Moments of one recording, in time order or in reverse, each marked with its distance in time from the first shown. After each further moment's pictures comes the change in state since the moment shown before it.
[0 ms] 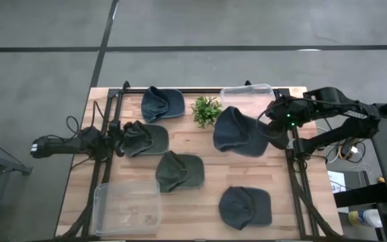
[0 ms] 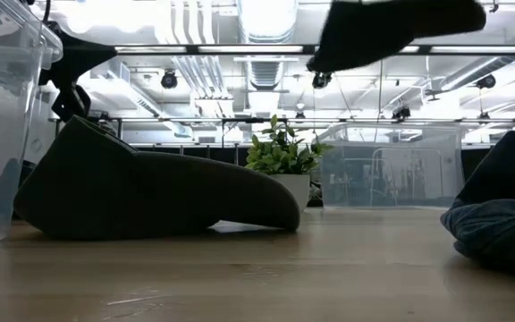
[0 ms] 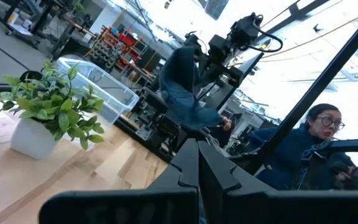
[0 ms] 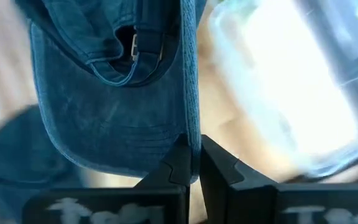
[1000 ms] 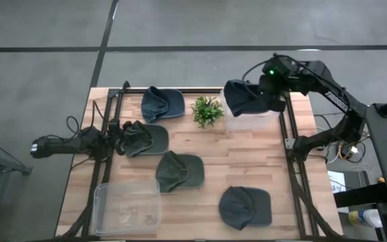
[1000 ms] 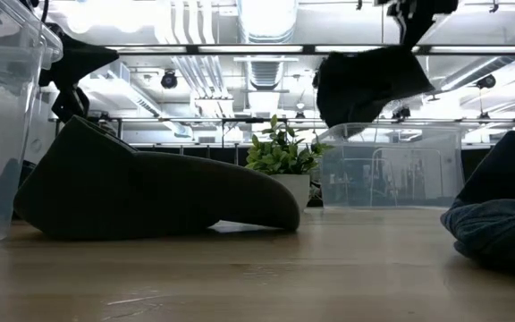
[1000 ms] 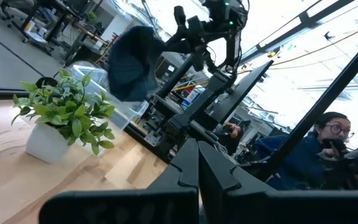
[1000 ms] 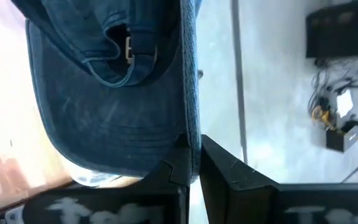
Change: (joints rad) left arm 0.000 0.002 0.000 0.001 -0.052 0.000; right arm -0.547 0.178 0.124 0.056 0.254 -0.909
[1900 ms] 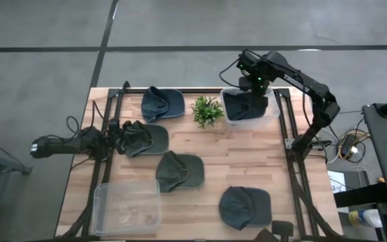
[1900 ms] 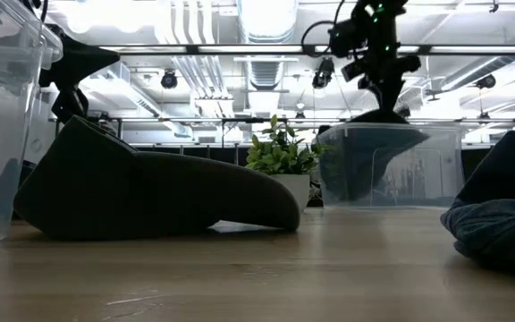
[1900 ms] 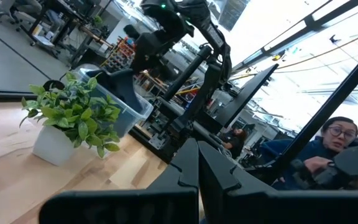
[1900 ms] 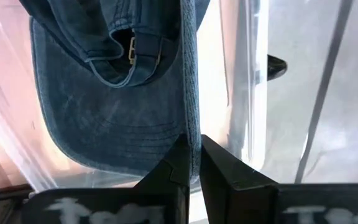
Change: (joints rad) left arm 0.000 0.000 0.000 -0.001 -0.024 0.000; right arm -0.184 0.343 -0.034 0.037 -0.194 -0.144
